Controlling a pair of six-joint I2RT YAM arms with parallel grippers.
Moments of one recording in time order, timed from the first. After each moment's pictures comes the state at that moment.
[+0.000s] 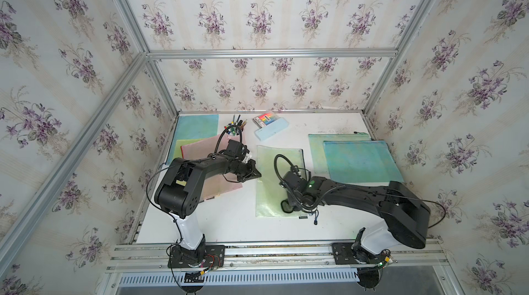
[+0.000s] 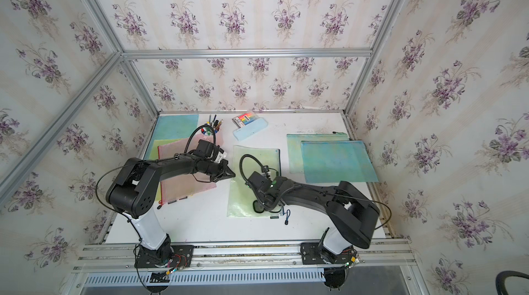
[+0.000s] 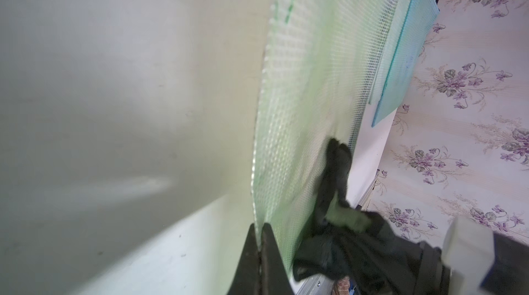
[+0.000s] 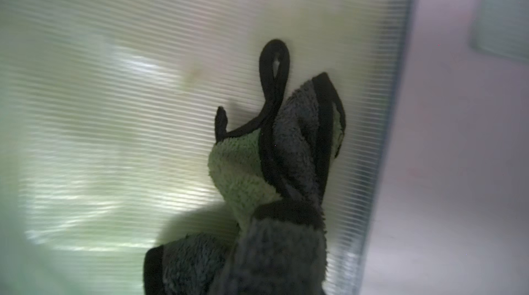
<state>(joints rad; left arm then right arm) -0.31 1.81 0.96 -0.28 0.68 -0.61 0.96 1.50 0.82 -0.62 0.31 0.75</state>
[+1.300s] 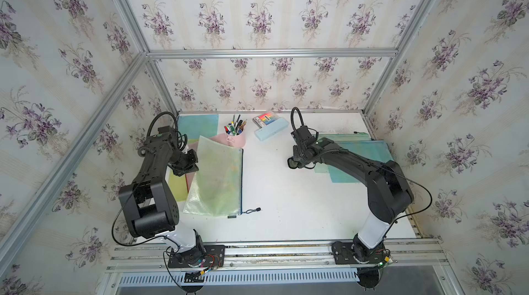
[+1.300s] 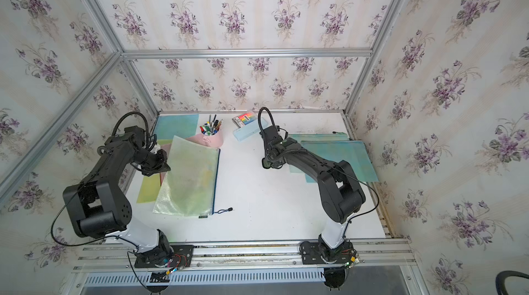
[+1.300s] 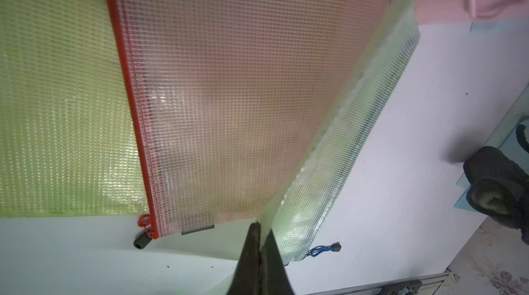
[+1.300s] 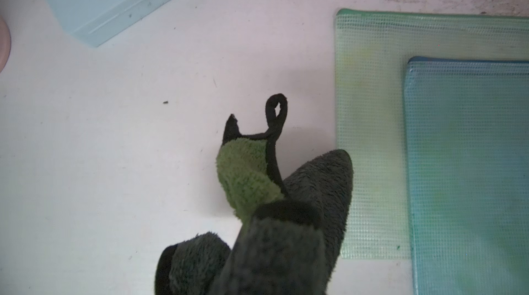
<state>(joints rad) 0.35 1.63 1.29 -1.13 0.31 -0.15 0.57 1.76 1.29 -0.59 0.30 0.45</state>
